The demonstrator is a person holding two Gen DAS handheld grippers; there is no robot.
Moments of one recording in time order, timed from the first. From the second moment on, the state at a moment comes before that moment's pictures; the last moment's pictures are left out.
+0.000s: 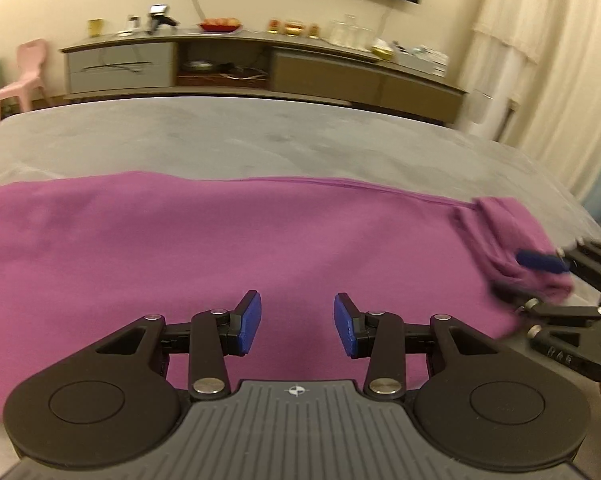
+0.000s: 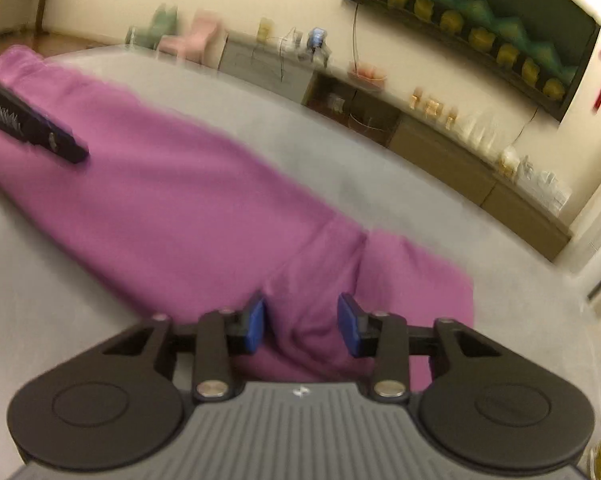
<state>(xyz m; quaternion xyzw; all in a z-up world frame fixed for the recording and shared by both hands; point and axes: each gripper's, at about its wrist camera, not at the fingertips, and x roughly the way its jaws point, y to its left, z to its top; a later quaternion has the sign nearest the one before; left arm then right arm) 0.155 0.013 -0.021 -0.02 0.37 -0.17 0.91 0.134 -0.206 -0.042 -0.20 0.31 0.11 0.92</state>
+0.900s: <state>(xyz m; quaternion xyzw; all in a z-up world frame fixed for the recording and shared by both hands) 0.226 -0.166 -0.046 -0.03 0.40 -0.24 0.88 0.132 -0.278 -0.028 -0.04 0.36 0.14 0.92</state>
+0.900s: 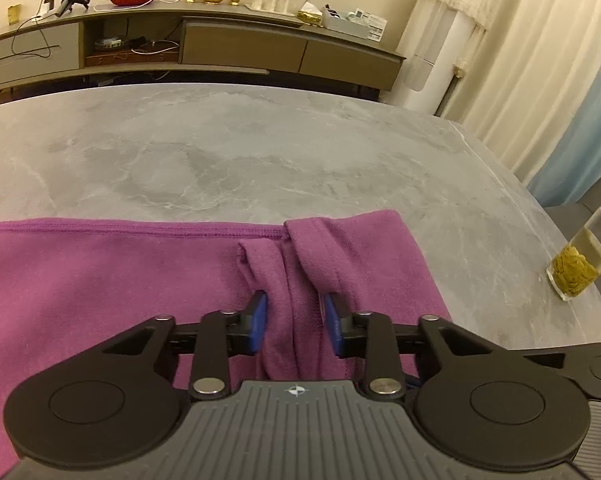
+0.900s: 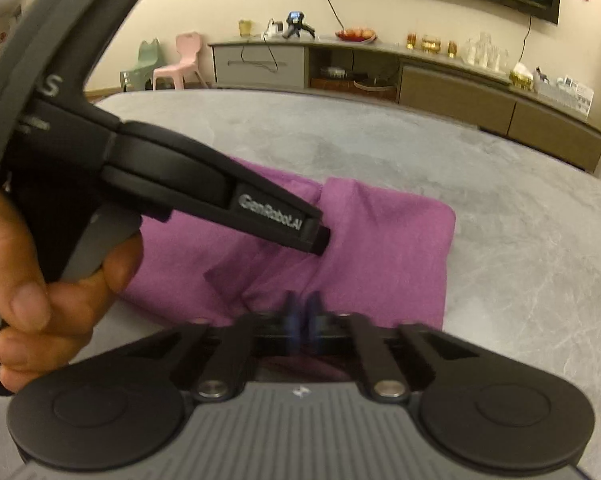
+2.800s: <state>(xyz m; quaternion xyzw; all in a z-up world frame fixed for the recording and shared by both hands) 0.202 -0.144 0.015 -0.19 0.33 -0.22 0.90 0.102 -0.315 0.022 -0.06 0.25 0.04 0.97</state>
